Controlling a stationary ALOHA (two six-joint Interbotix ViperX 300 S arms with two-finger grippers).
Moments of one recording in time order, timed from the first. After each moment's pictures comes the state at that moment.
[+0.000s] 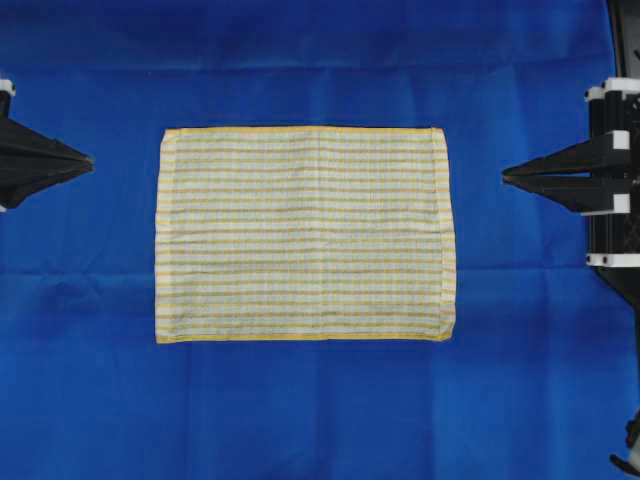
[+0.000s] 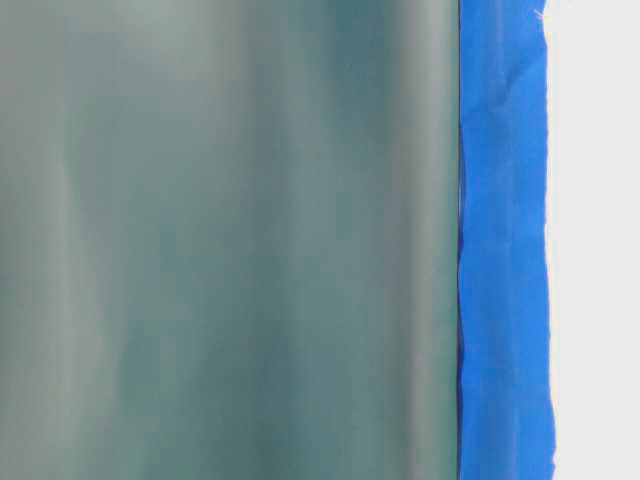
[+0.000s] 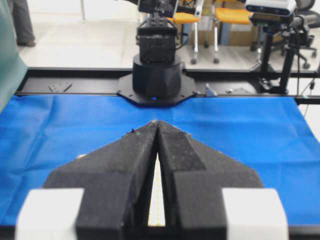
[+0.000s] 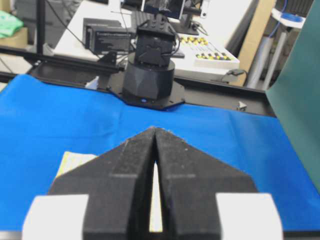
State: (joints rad) left arm 0.00 -0.97 1.18 0.00 -0.29 0.00; right arm 0.00 -0.97 1.18 0.00 -0.29 0.00
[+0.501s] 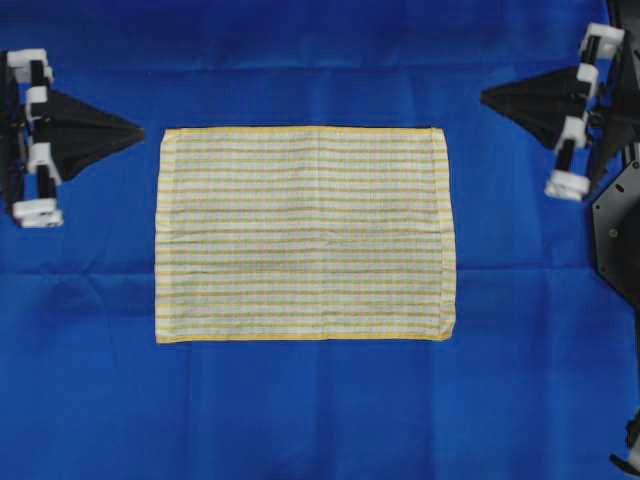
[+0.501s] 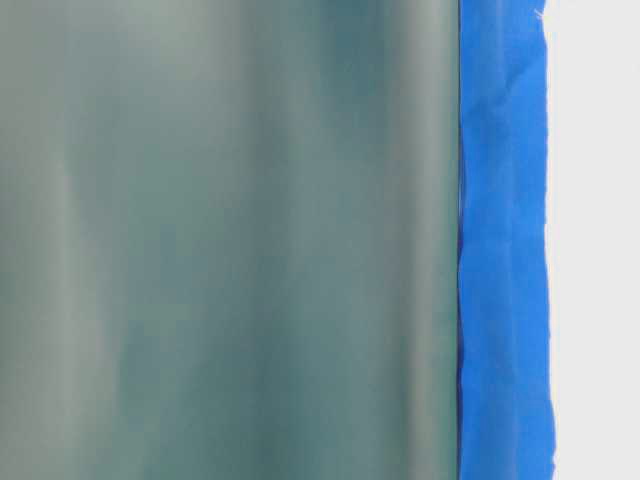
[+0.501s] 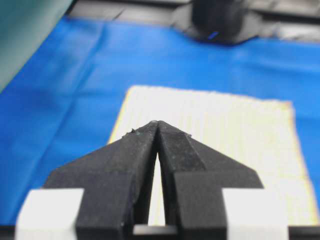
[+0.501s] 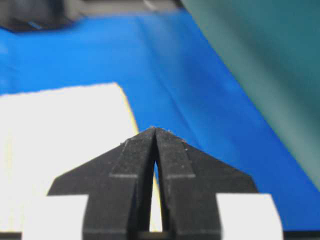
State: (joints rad) left arm 0.18 -0.71 1.18 -0.04 -0.32 0.01; right arm -0.34 -0.83 1.16 0.02 -0.14 0.10
